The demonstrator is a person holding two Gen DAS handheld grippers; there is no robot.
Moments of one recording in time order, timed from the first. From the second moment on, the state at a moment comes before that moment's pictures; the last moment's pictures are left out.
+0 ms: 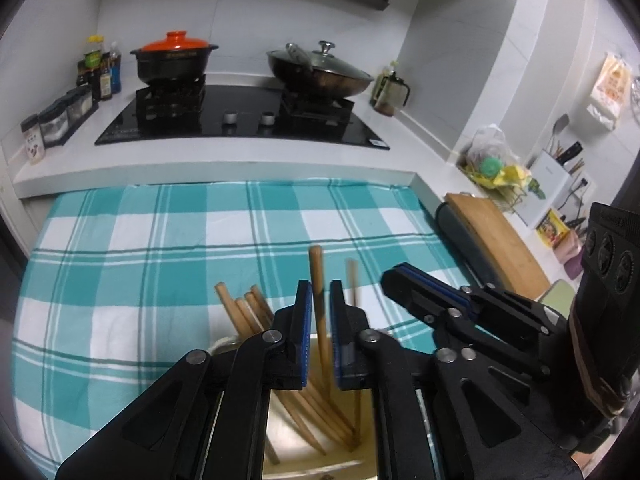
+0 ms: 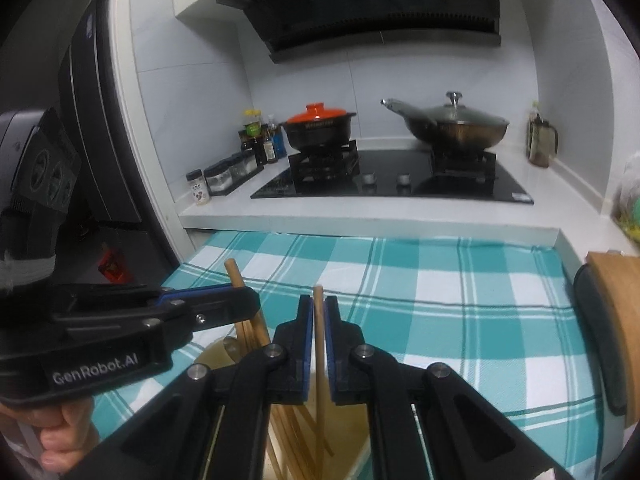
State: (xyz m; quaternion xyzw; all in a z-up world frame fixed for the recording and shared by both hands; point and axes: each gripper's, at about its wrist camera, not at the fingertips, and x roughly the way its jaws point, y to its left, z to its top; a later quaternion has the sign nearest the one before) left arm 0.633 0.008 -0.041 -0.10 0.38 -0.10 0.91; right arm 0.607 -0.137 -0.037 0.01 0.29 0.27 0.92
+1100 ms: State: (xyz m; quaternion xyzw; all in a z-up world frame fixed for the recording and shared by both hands) left arm 0.270 -0.025 -0.152 -0.02 0.44 -0.07 0.90; right arm 0.243 -0.252 -0.166 -0.04 0.40 0.14 0.90
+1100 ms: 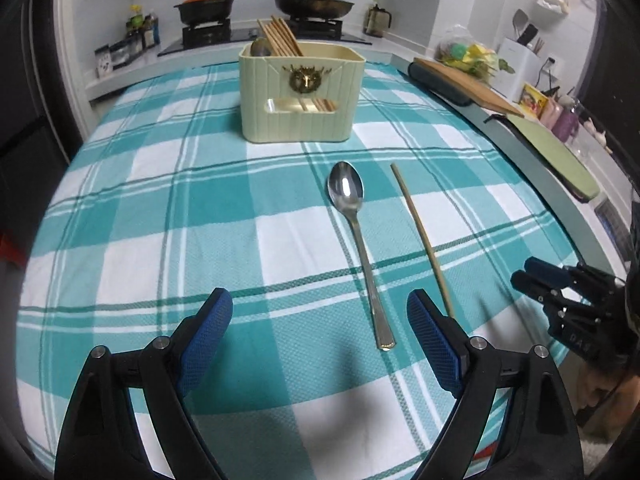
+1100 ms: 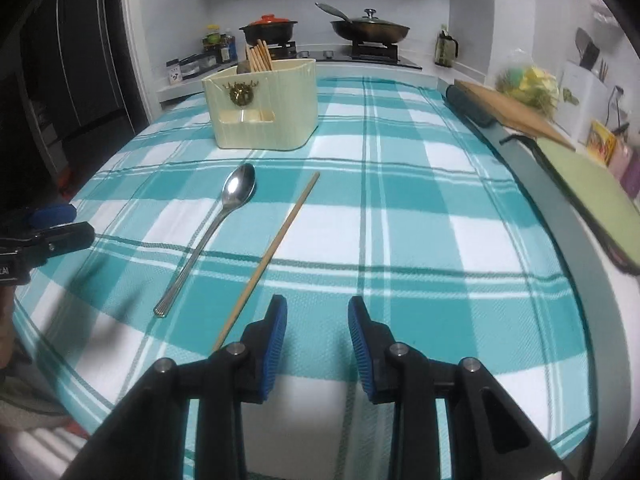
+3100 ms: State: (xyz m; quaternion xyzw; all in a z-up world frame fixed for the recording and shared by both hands) left arm 0.415 -0.080 -0.225 0.04 0.45 -0.02 0.89; right arm 0.301 -0.229 -0.215 -0.03 0.42 0.09 0.90
